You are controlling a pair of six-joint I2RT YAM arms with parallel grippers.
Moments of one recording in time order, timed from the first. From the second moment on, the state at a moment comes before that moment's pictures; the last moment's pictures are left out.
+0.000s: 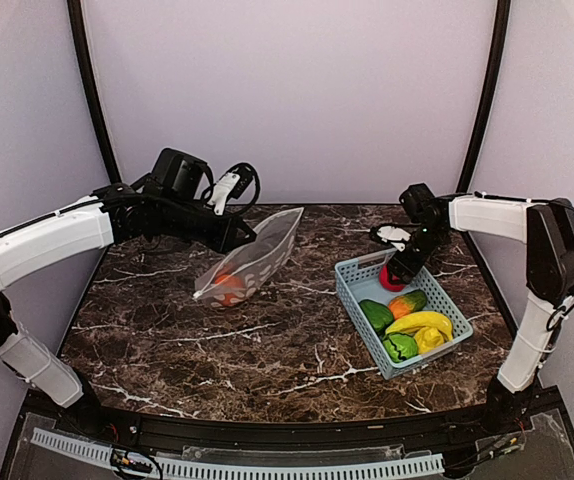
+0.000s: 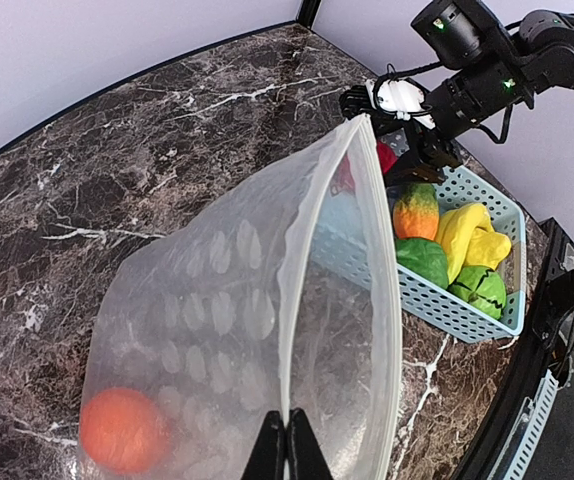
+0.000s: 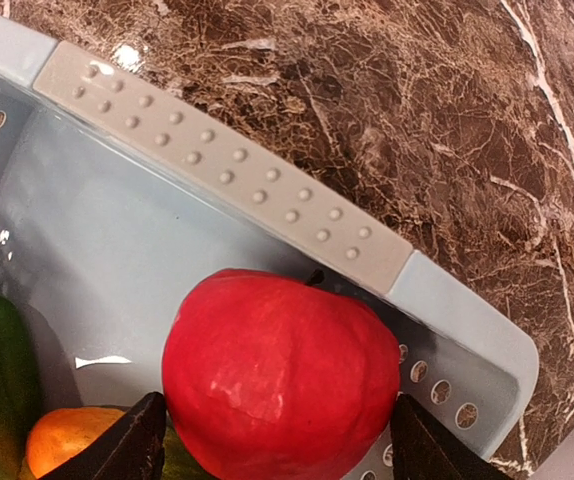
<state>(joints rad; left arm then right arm) -0.73 1.48 1.34 -0.51 0.20 -0.16 0.34 1.80 1.31 -0.74 -0.07 -0.54</state>
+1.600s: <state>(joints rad) -0.73 1.57 1.51 -0.57 0.21 -0.23 0.40 1.51 1.69 -0.83 -0.66 -0.46</state>
